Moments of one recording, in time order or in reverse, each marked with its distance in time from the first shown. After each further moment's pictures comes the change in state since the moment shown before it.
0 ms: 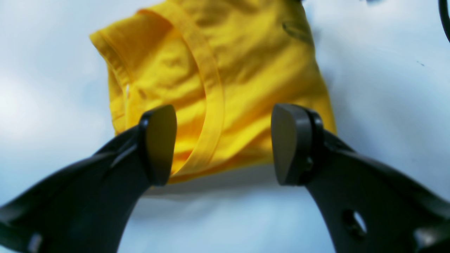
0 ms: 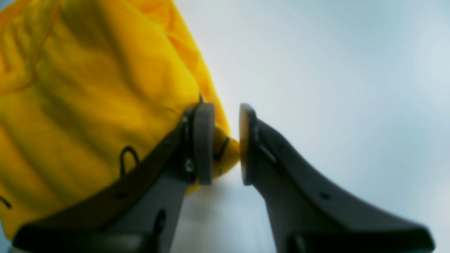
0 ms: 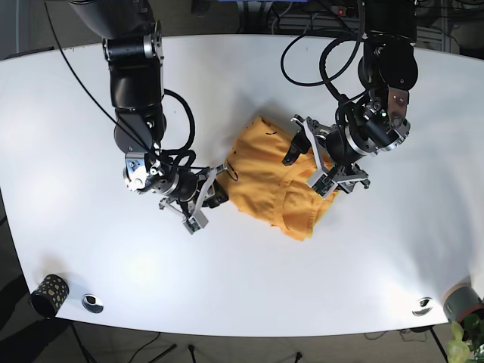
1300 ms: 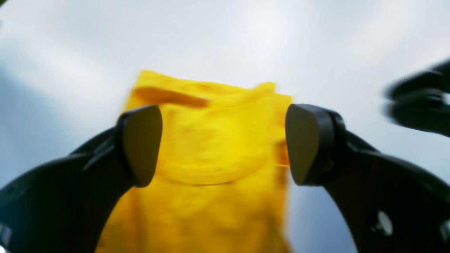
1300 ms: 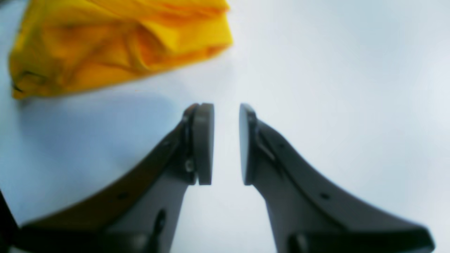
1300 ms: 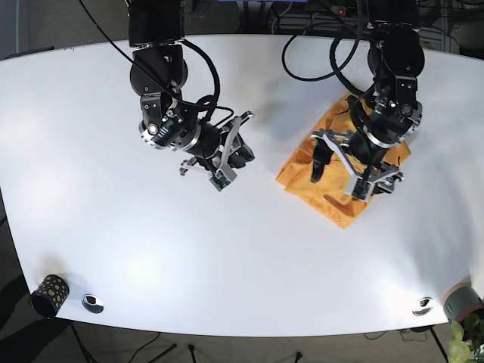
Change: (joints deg) left arm 3.8 -0.8 -7.9 0.6 6.1 11.4 -12.9; right arm -17.7 -4.5 -2.4 28.7 0.8 0.0 -11.4
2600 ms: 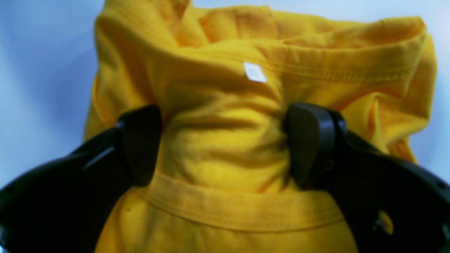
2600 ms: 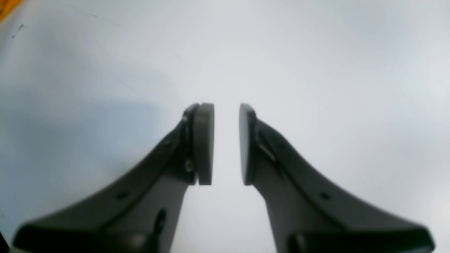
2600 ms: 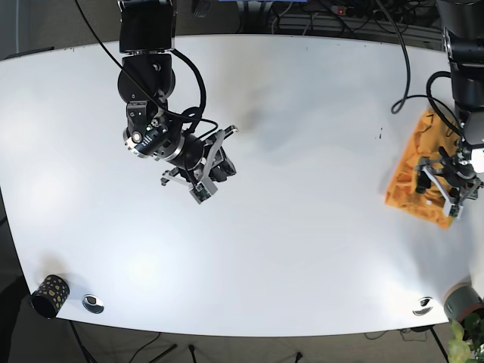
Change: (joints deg) left arm -24.5 -26.3 8.7 -62.9 -4.5 -1.9 -21.6; right arm 2.6 1.3 3.8 0.0 0.0 0.0 0.0
